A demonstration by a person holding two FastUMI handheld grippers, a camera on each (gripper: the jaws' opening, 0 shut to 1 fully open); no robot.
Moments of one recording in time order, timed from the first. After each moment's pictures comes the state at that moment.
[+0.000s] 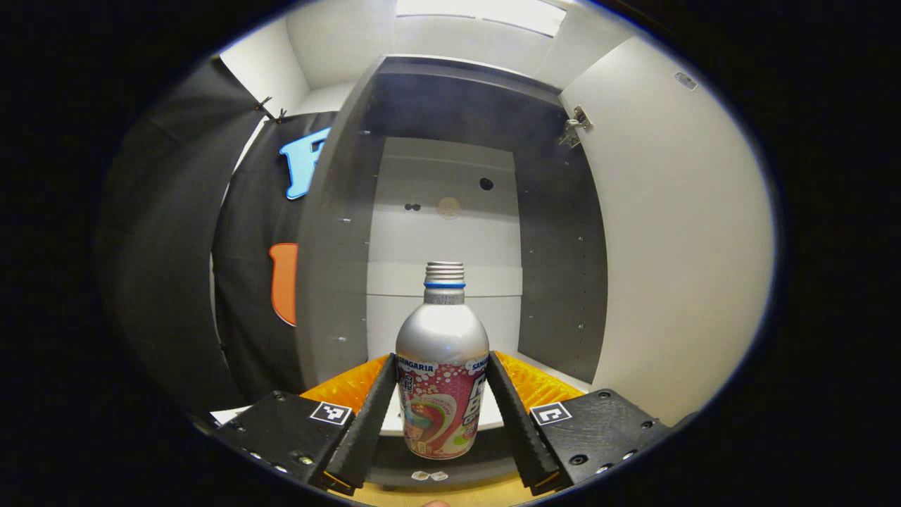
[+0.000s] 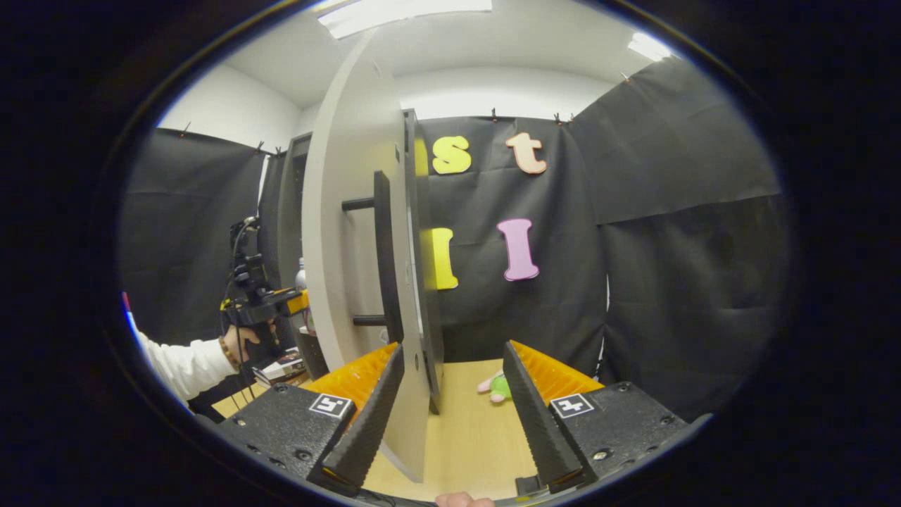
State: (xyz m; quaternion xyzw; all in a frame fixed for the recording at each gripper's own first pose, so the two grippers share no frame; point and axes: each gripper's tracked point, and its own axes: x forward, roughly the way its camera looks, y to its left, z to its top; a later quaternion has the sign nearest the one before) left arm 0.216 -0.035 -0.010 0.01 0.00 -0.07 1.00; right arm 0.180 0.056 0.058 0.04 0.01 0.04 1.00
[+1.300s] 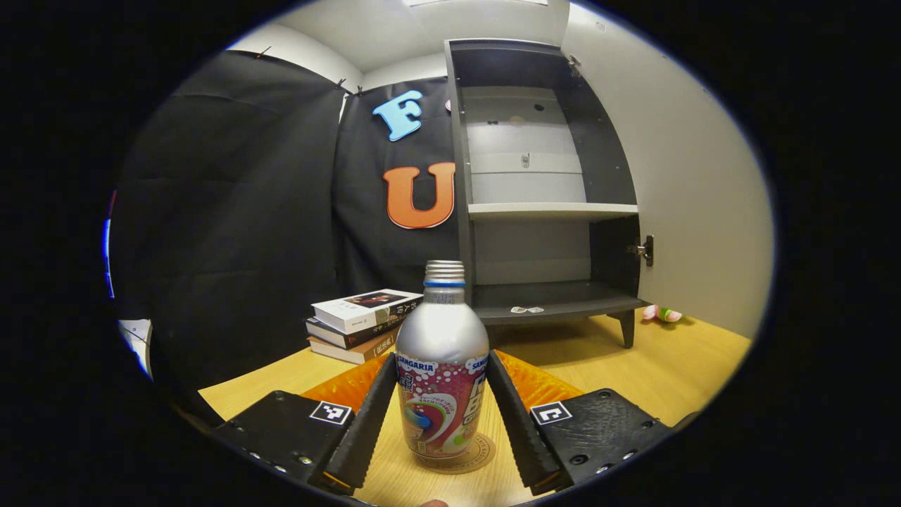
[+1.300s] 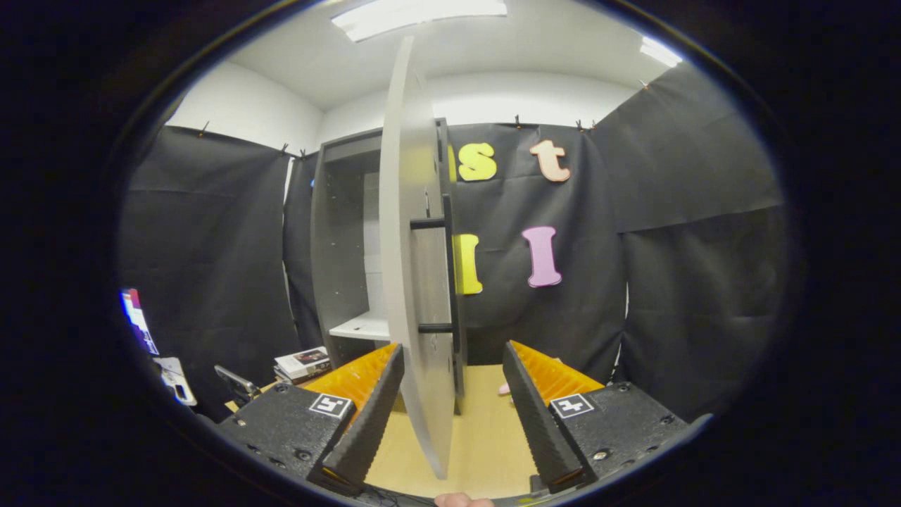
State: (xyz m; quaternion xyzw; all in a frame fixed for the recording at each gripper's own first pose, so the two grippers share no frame) left arm 0.008 0.068 -0.256 0.05 0.10 0.10 0.99; right arm 0.156 0.094 0.073 0.04 0.00 0.08 1.00
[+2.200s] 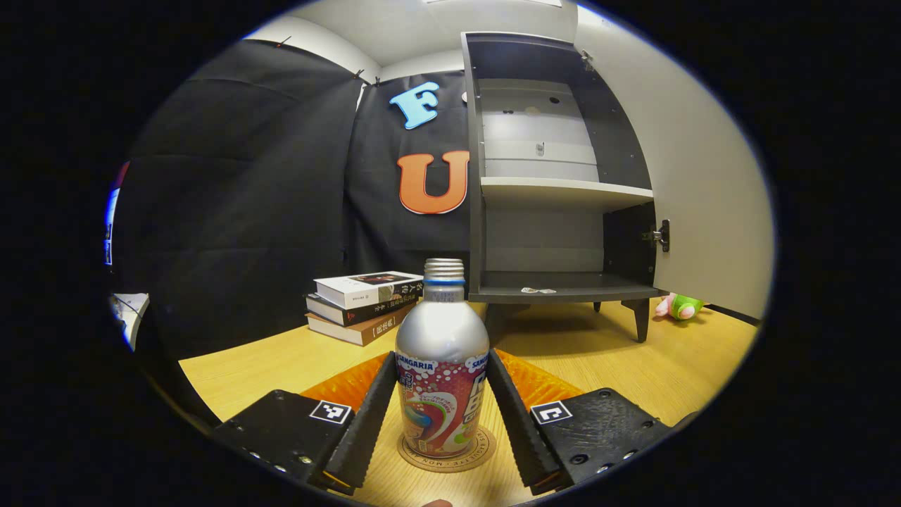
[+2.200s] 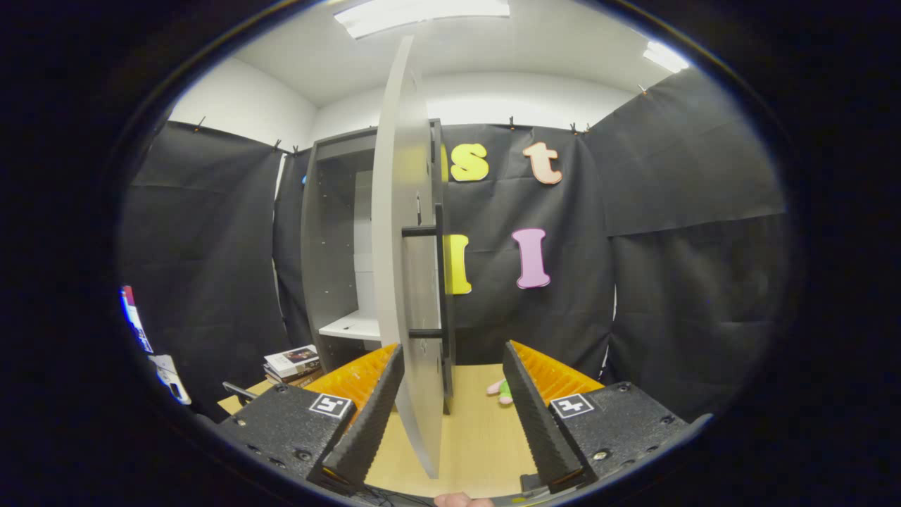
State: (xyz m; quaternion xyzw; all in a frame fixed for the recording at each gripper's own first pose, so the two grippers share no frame) left arm 0.015 0.068 -0.295 0.03 0.10 0.12 0.99; right arm 0.153 0.084 0.079 0.02 0.00 0.05 1.00
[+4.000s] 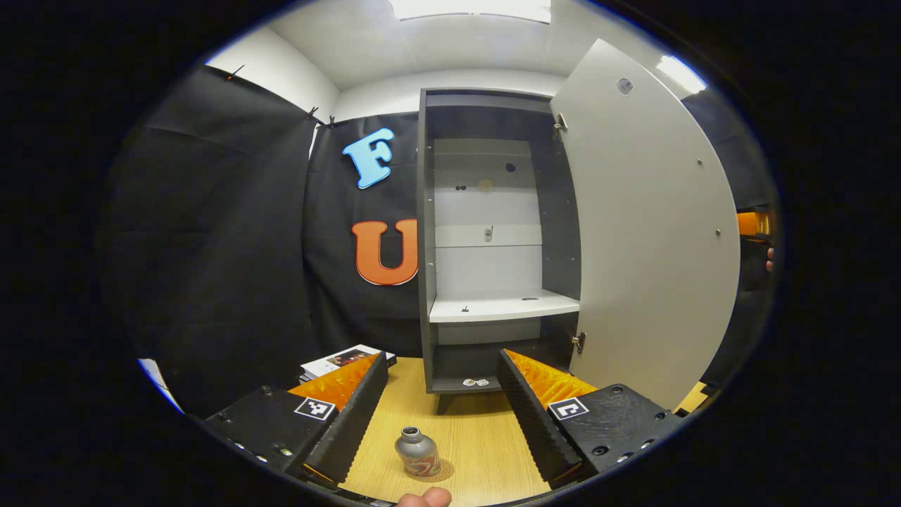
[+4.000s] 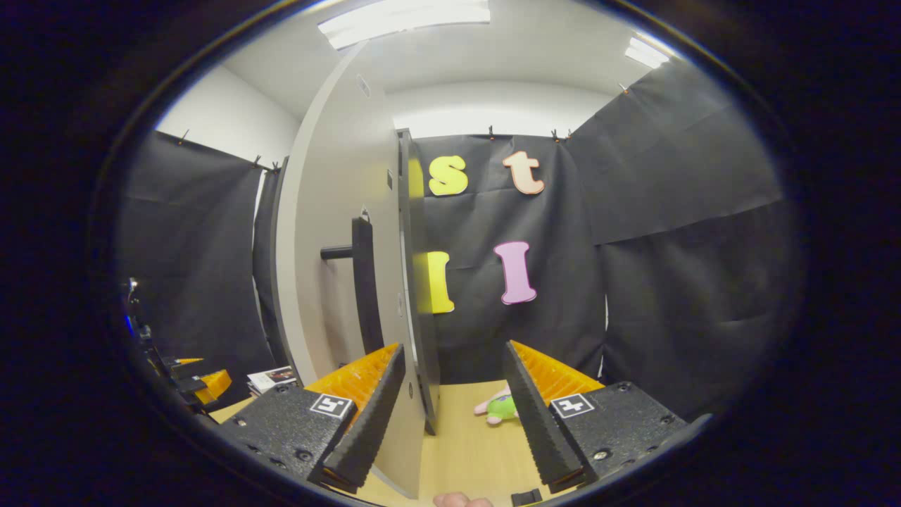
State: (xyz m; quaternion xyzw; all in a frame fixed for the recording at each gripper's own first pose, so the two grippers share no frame) left arm -0.015 0.007 -0.040 0.05 0.07 0.01 1.00; right arm 0.207 0.048 0.096 0.05 -0.03 0.04 1.00
